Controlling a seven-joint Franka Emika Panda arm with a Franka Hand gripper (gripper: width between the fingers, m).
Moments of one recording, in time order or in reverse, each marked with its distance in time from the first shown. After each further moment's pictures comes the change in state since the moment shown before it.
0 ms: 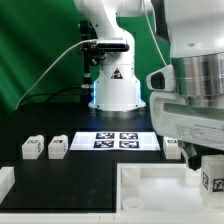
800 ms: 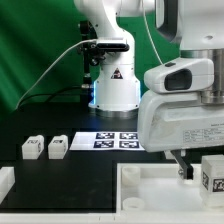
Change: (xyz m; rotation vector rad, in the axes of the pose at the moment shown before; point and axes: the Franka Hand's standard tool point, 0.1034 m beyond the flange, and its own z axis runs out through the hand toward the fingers) arm 0.009 -0.001 -0.003 -0.072 0.039 -0.849
